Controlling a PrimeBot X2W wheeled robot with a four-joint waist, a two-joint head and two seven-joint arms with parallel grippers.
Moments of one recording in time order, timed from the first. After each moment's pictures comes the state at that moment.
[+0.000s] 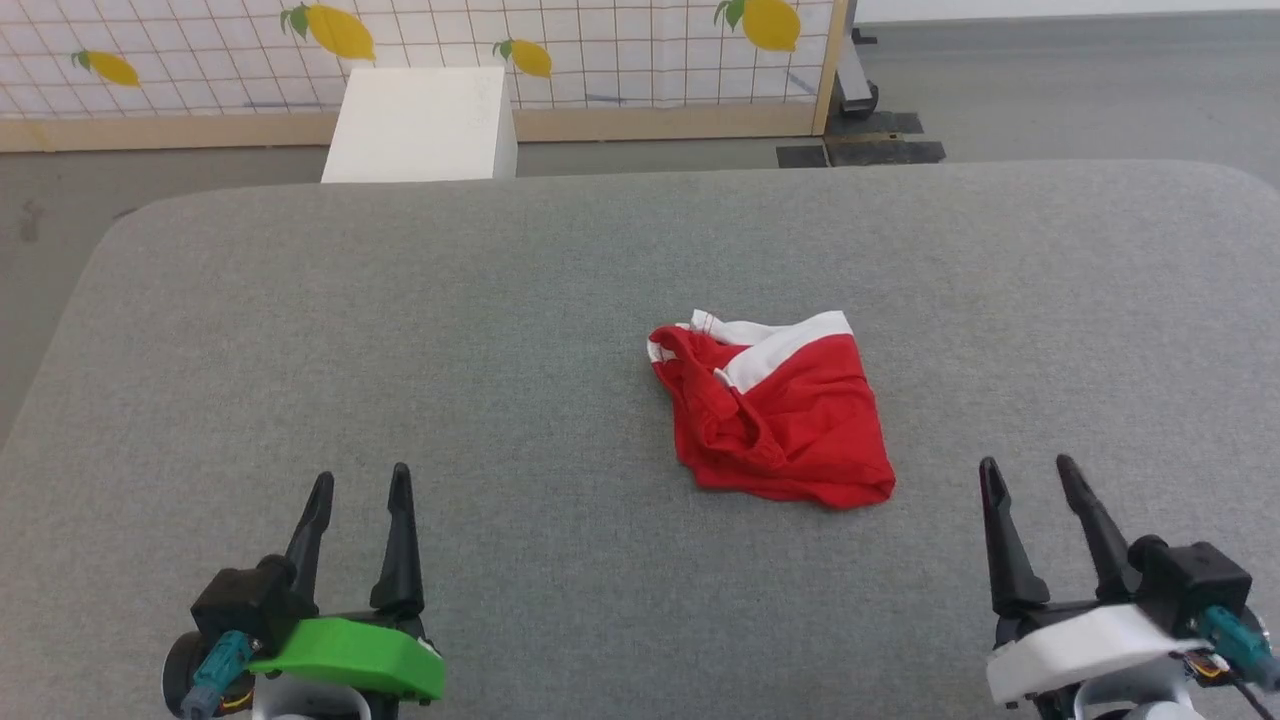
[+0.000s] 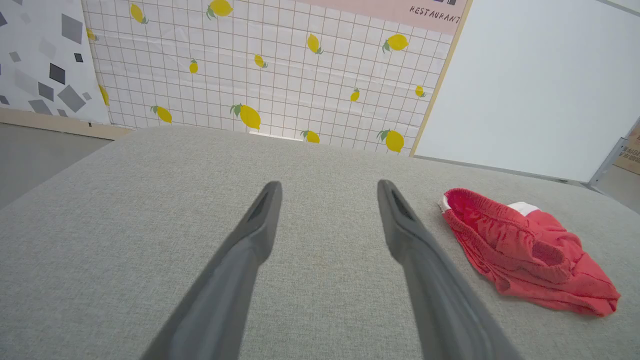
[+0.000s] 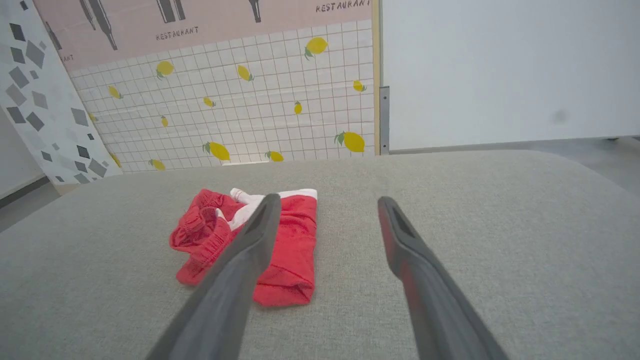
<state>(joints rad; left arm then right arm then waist) 0.01 0.05 0.01 0.11 -0.24 -0.10 -0.26 0.04 -0.05 -0.03 0.09 0.15 0.13 -0.22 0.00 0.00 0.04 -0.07</state>
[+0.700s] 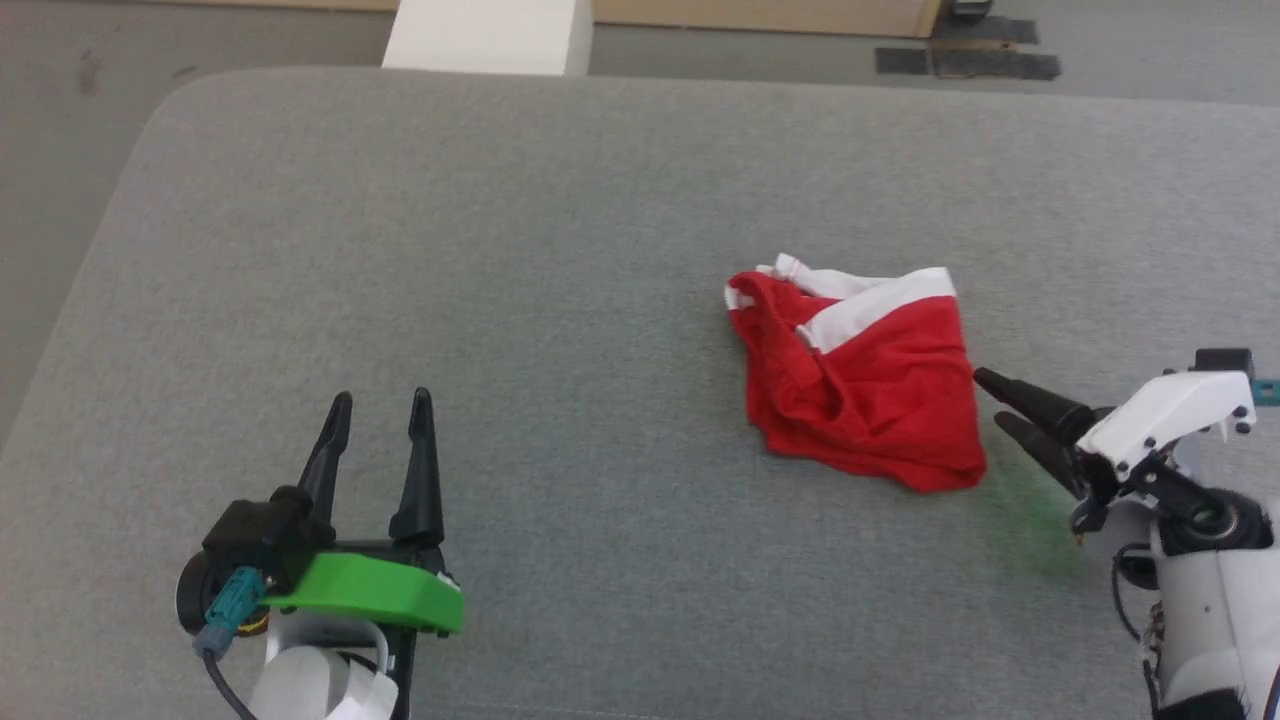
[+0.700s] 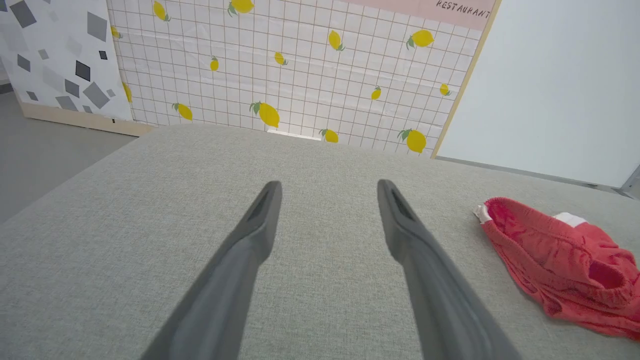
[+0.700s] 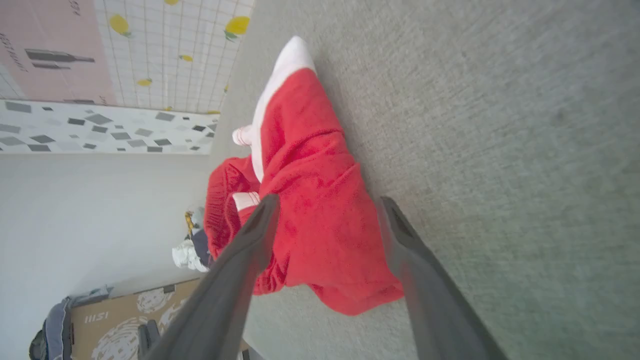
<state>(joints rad) -0.09 0.05 -0.02 0.08 -0.23 -0.11 -0.26 -0.52 -0.09 -0.38 0.69 0.92 0.13 0.71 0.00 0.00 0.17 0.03</state>
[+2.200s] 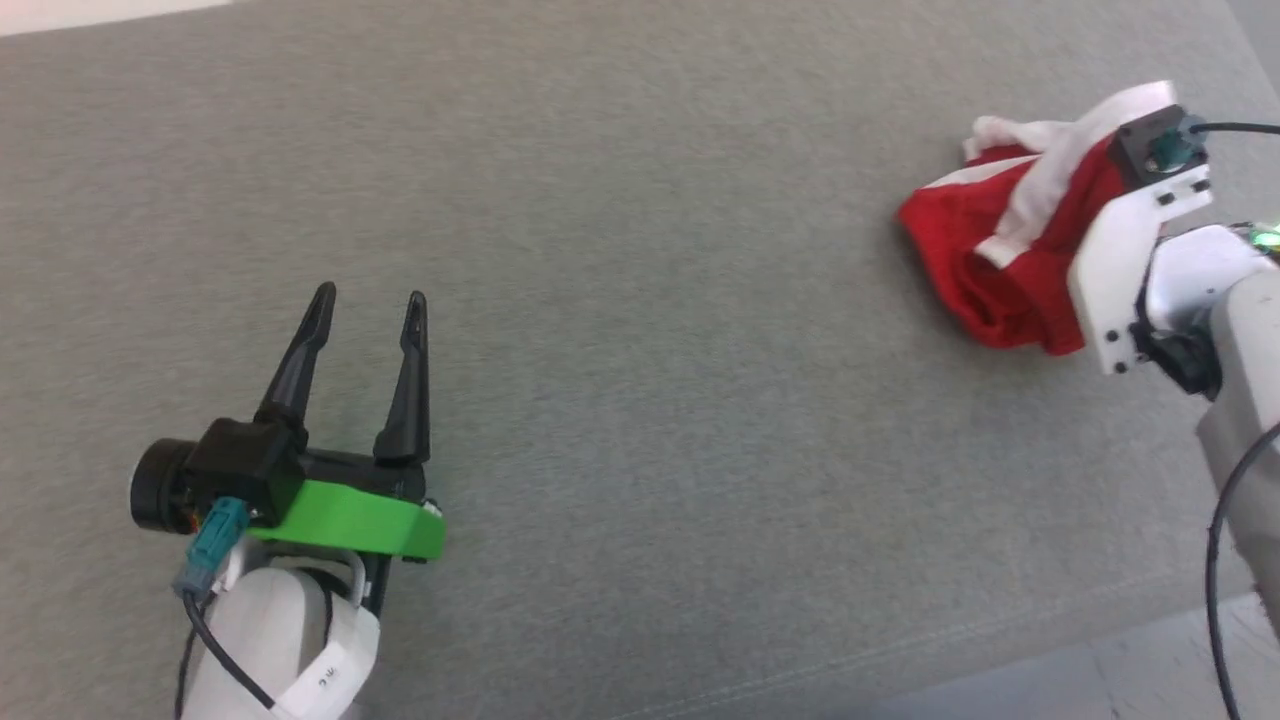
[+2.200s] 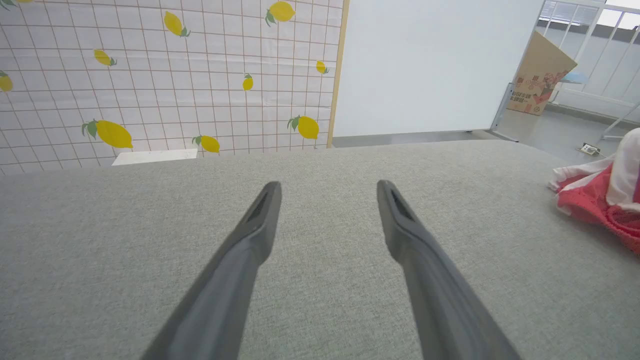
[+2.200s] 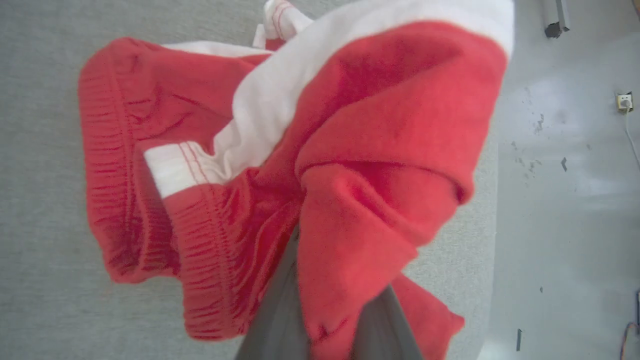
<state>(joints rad) -0.21 0.13 -0.06 0.02 -0.15 -0.12 -0.26 -0.77 -0.35 0.19 0.62 0.06 0.13 0.60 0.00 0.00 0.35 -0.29</state>
